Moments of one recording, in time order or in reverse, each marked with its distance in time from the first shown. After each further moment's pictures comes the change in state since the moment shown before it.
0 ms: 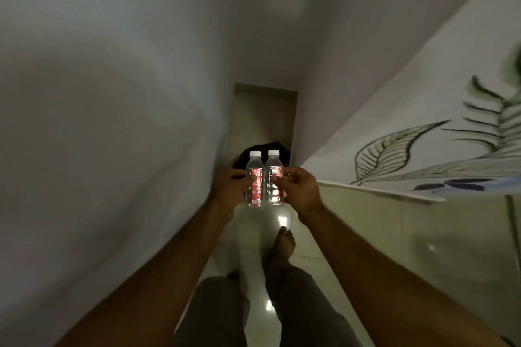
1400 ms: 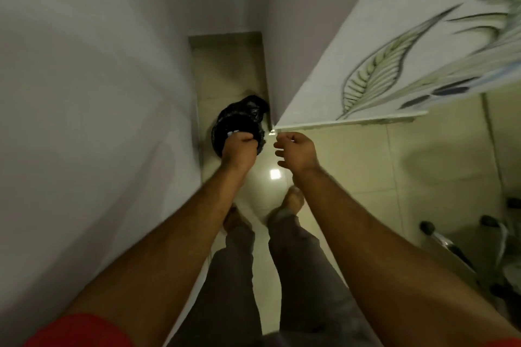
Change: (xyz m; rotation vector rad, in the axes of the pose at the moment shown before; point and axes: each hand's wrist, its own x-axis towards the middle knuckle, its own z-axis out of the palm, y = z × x) left_hand 0.075 -0.063 0.041 0.360 -0.081 0.047; right_hand 0.008 0.050 0.016 0.270 0.249 0.162
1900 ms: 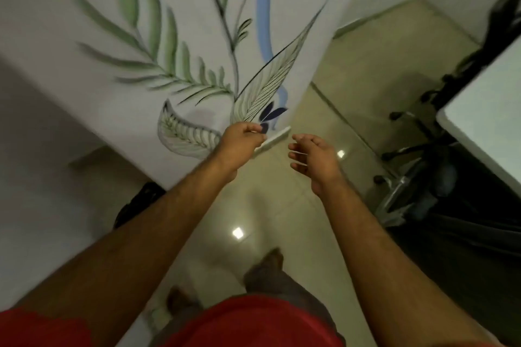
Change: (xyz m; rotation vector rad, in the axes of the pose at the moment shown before) left_hand -0.284 0.204 0.285 0.266 -0.567 0.482; right_hand -0.154 -0.072 -0.424 0.507 0.348 -0.236
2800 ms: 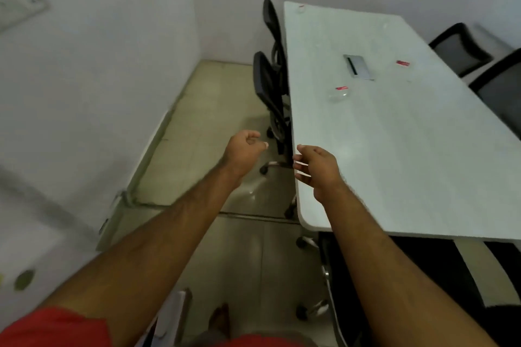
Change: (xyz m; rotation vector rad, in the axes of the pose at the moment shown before) left_hand 0.359 0.326 0.533 0.295 -0.667 0.373; right_hand 0.318 -0.295 -0.394 0.438 0.745 -0.162
